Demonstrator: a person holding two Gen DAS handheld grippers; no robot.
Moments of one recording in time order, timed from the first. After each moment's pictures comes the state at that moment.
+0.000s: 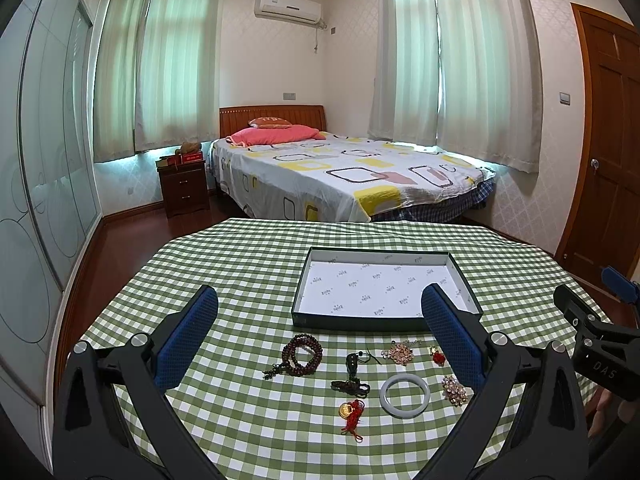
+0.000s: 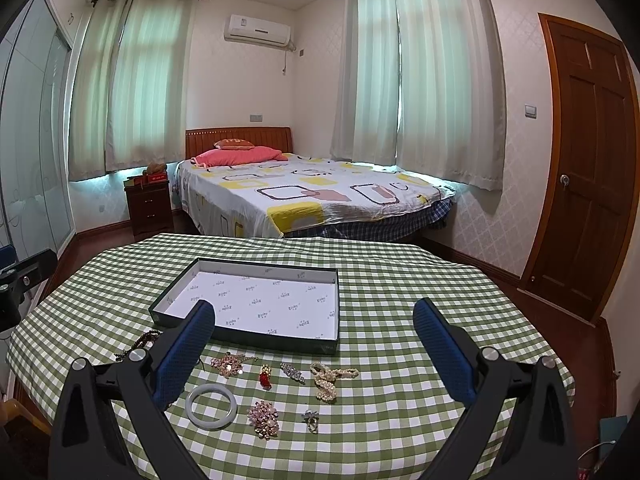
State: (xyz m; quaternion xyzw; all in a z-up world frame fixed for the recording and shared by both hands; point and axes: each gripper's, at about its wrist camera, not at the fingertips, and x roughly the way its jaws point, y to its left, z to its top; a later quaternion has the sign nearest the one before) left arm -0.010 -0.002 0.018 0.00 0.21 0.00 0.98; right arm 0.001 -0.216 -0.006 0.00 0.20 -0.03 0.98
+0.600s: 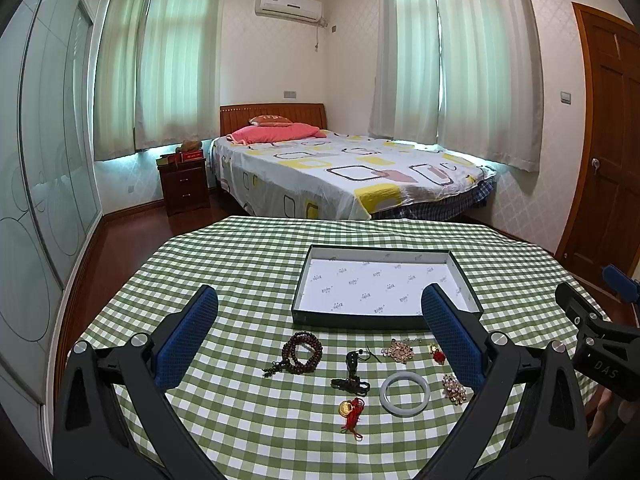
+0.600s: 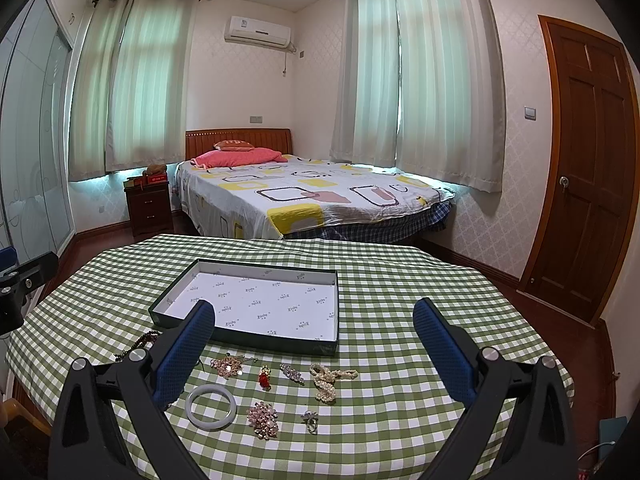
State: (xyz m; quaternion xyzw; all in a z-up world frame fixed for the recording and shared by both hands) left arm -0.010 0.000 0.012 0.00 0.21 0.00 0.98; right arm 0.000 -0.216 -0.006 0.00 0.20 -0.03 0.98
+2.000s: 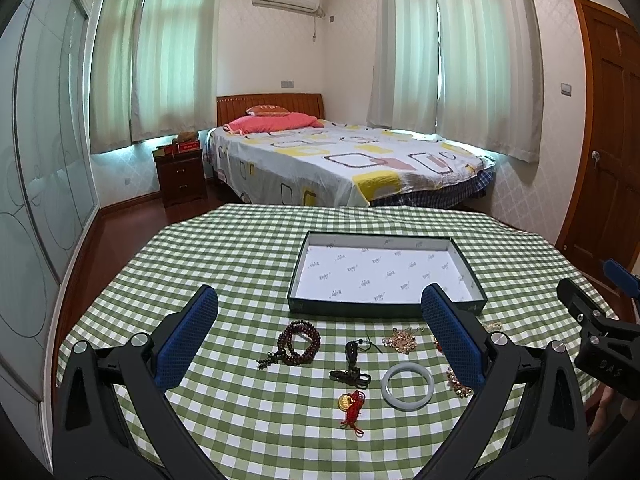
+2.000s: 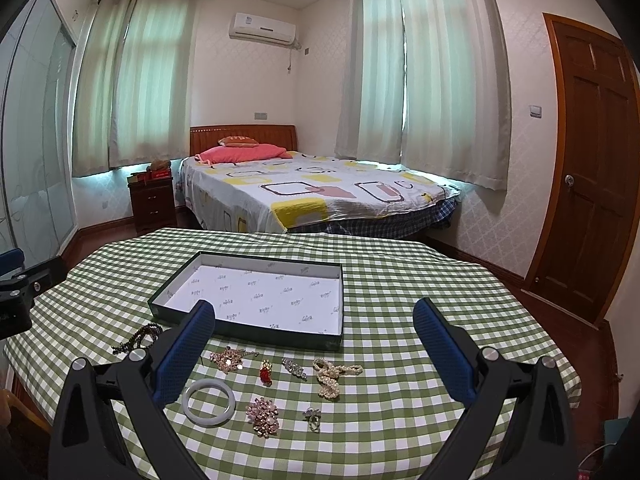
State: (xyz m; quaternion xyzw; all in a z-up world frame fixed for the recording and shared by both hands) left arm 0.000 0.001 -0.015 0.00 0.23 -0.01 0.97; right arm 0.005 -0.216 -0.026 -0.01 0.20 -0.02 0.98
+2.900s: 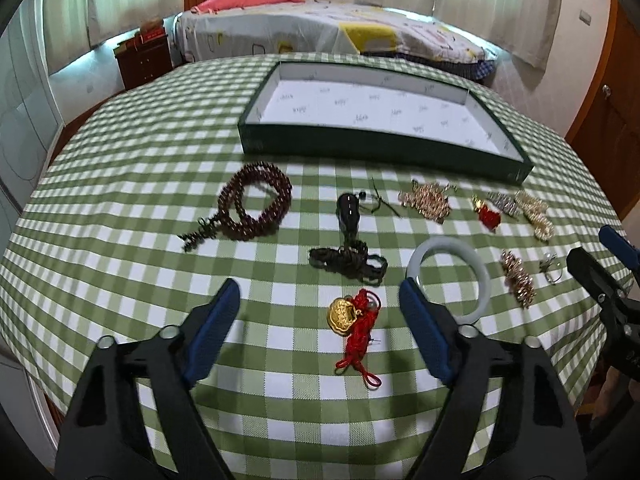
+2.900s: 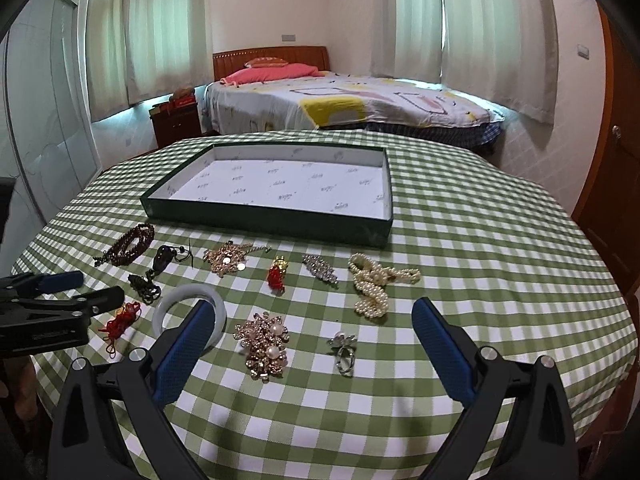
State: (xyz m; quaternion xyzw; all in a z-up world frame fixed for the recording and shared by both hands) left arm 0.072 -0.008 -0.158 0.00 0.45 -0.05 0.89; right arm 0.052 -0.216 -0.132 0.00 0.34 0.05 0.94
